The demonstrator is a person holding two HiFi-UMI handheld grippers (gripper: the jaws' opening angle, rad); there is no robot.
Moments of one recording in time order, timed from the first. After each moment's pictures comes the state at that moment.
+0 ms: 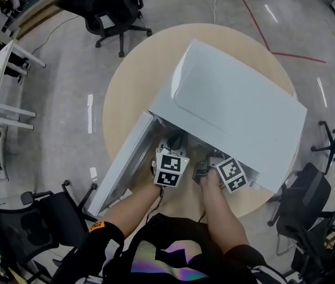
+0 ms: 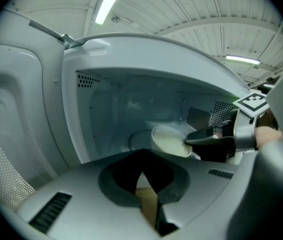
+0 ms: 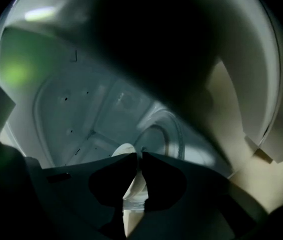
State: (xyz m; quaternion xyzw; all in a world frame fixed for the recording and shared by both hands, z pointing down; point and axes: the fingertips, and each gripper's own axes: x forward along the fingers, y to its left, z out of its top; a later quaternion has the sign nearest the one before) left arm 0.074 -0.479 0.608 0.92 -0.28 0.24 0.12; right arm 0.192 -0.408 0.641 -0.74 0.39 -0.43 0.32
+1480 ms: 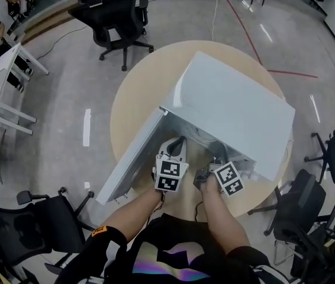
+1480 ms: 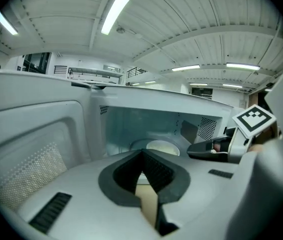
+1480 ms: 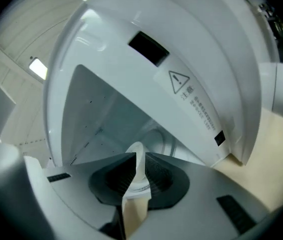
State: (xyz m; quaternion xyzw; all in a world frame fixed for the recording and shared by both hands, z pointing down) left arm 0.037 -0.447 0.561 0.93 -0.30 0.19 0.12; right arm 0.171 -0.367 0.618 -0.77 0.41 -0.40 0.28
